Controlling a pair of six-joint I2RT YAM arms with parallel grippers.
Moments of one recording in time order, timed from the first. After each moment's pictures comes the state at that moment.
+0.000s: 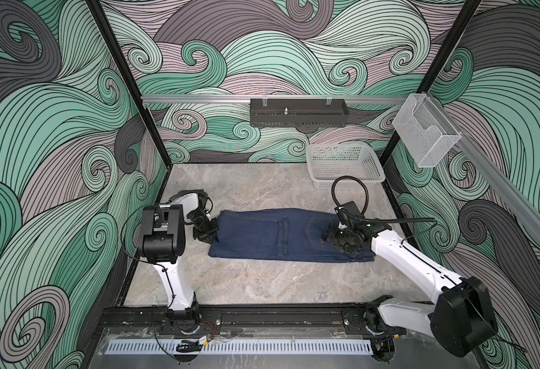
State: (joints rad) left arm 0.04 1.92 1.23 -1.09 0.27 -0.23; right arm 0.40 1.24 0.84 -0.75 -0.05 0.76
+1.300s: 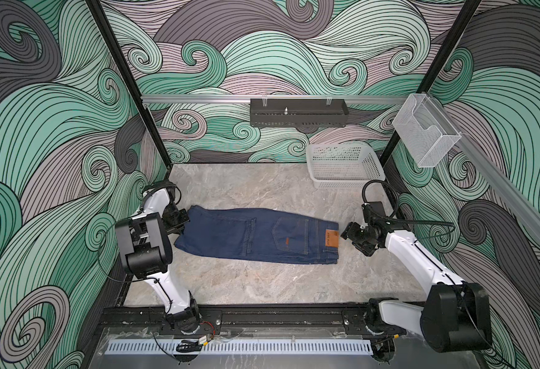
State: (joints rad) left arm 0.30 1.79 1.34 -1.16 -0.01 -0.25; right arm 0.07 1.24 0.78 -0.74 -0.14 0.66
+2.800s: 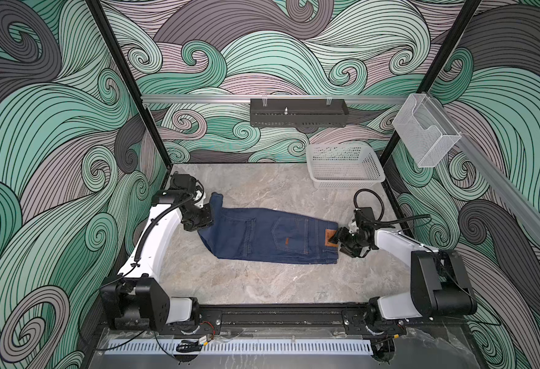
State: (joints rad) left arm -0.05 1.33 1.26 -1.16 0.28 -0.26; right arm 0.07 1.46 0.68 -0.47 -0.37 0.63
